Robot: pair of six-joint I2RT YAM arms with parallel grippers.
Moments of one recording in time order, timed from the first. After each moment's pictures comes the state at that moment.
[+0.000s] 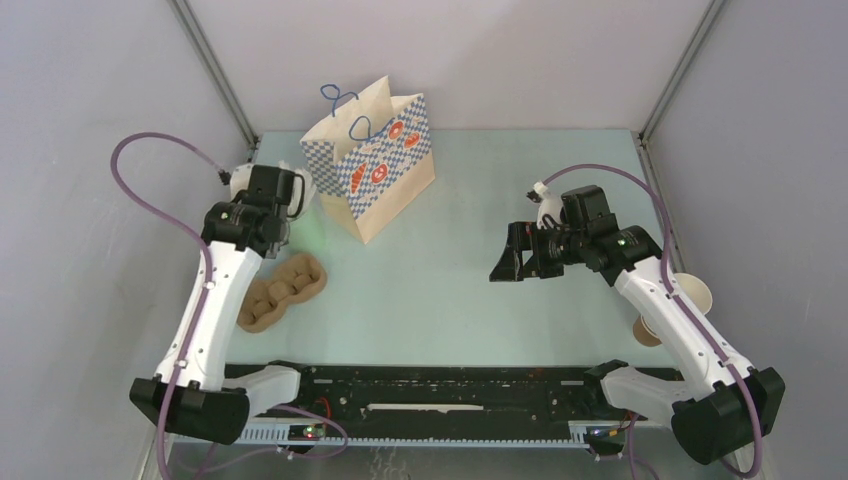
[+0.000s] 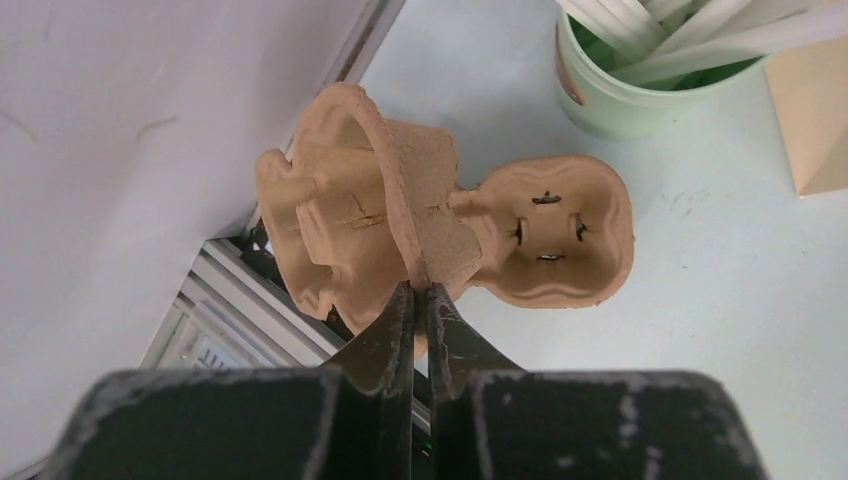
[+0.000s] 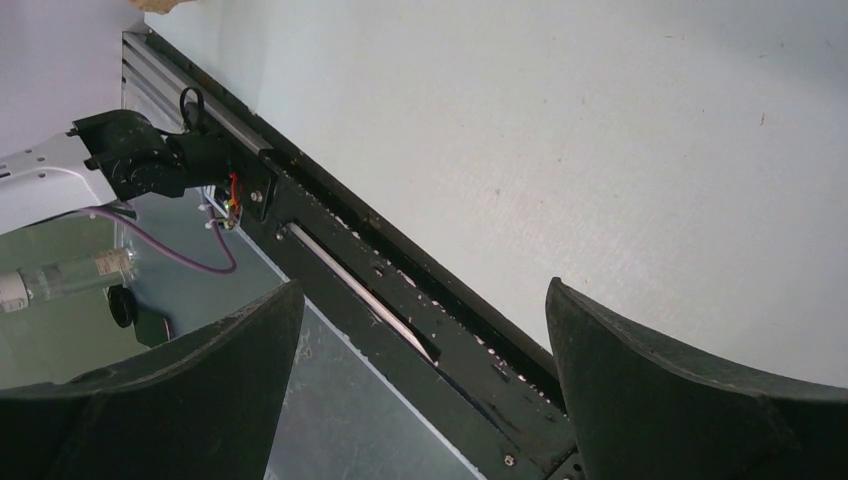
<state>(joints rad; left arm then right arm) -0.17 1.16 1.34 -1.24 -0.68 -0.48 0.38 1.10 1.06 -0.83 -0.56 0.31</state>
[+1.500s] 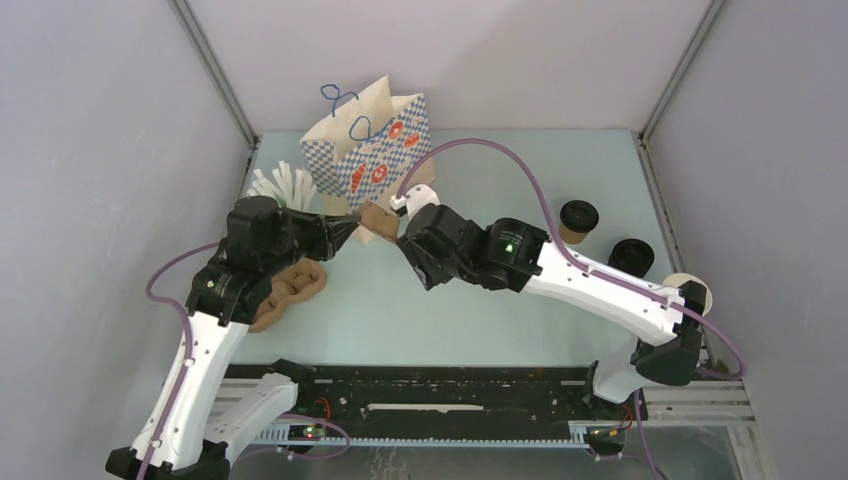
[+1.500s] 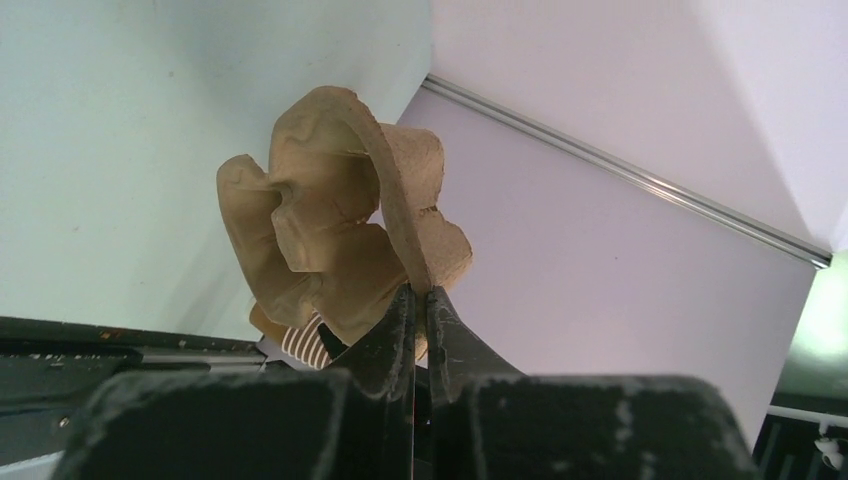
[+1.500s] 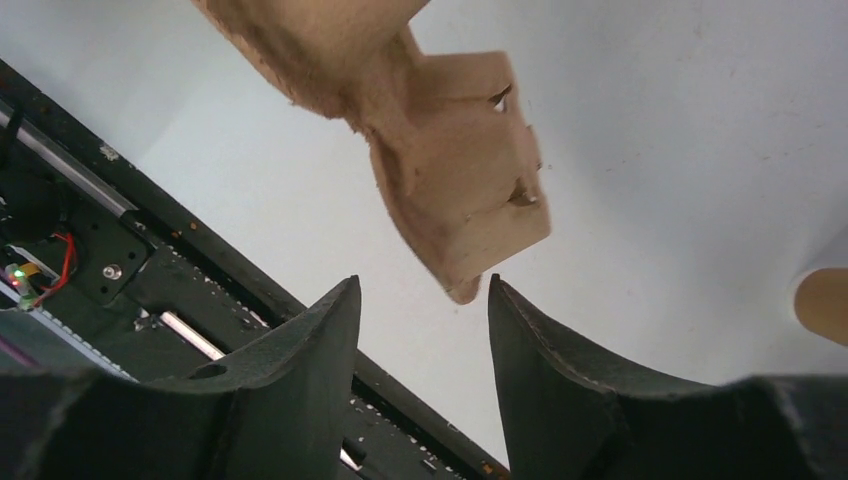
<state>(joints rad) -0.30 0.82 1.12 -0.76 0.17 -1.67 1.17 1.55 1.70 -0.96 0.37 0.31</state>
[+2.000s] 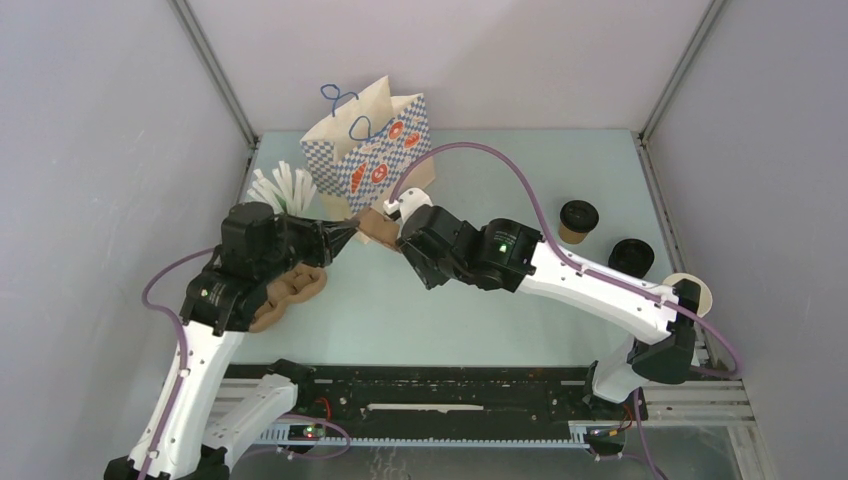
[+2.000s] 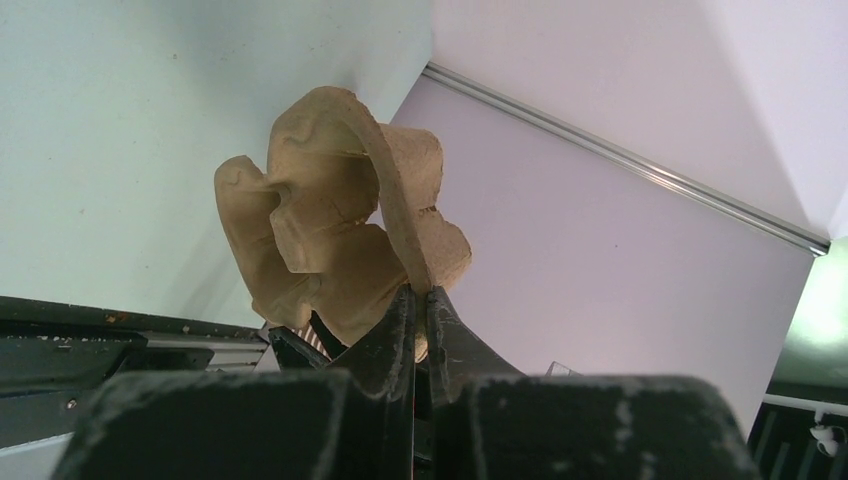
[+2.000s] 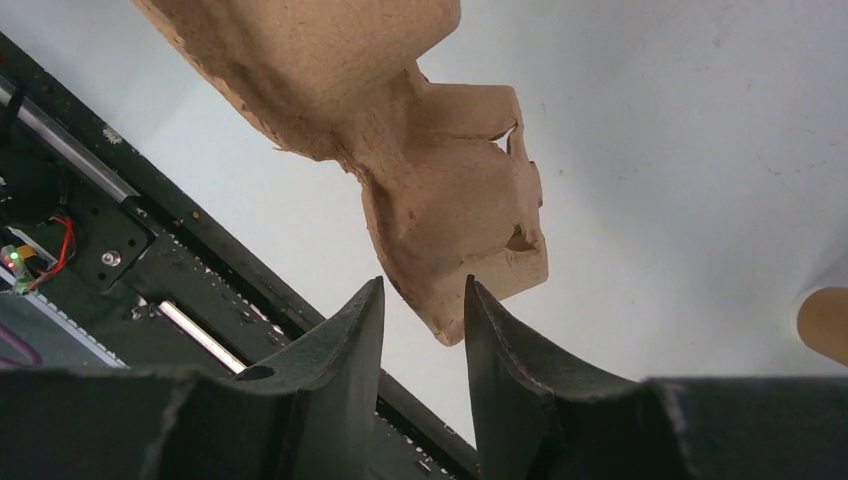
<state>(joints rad) -0.30 0.79 1.12 -0.81 0.20 -1.67 1.18 1.57 1.71 -0.96 0.35 0.27</state>
